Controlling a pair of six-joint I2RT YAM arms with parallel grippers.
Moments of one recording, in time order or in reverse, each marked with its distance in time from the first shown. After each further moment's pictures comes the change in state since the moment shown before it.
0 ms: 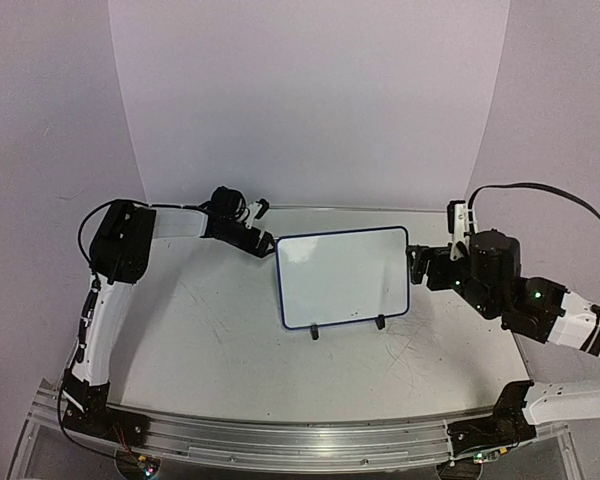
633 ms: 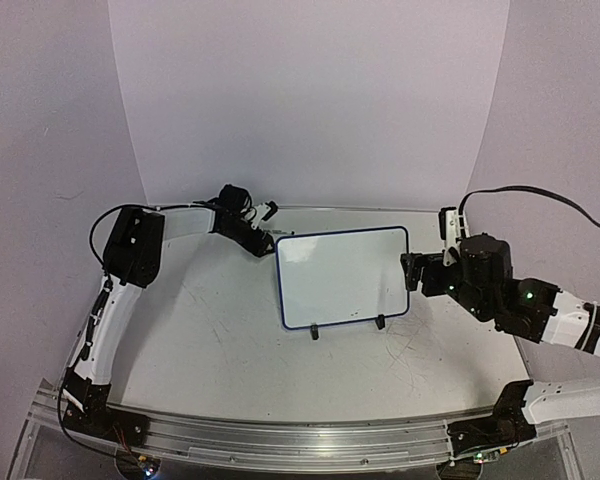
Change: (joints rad) left arm 0.000 0.148 0.258 -0.187 -0.005 0.215; right arm 0.000 0.033 -0.018 -0.001 -0.024 0.008
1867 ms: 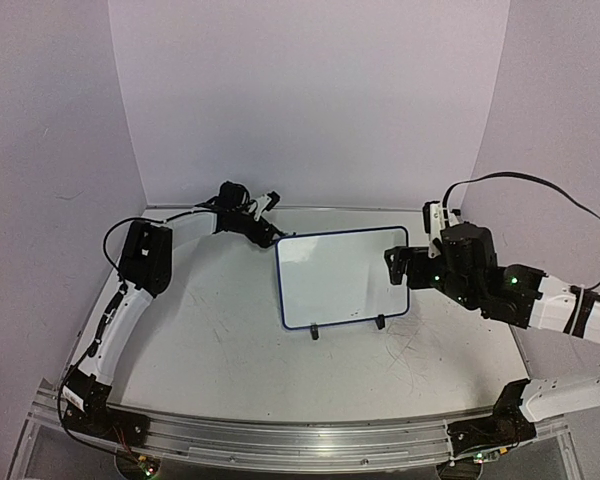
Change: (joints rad) left arm 0.043 0.240 0.344 0.054 0.206 0.013; right arm 0.000 0.127 0.093 -0.015 -0.075 0.088
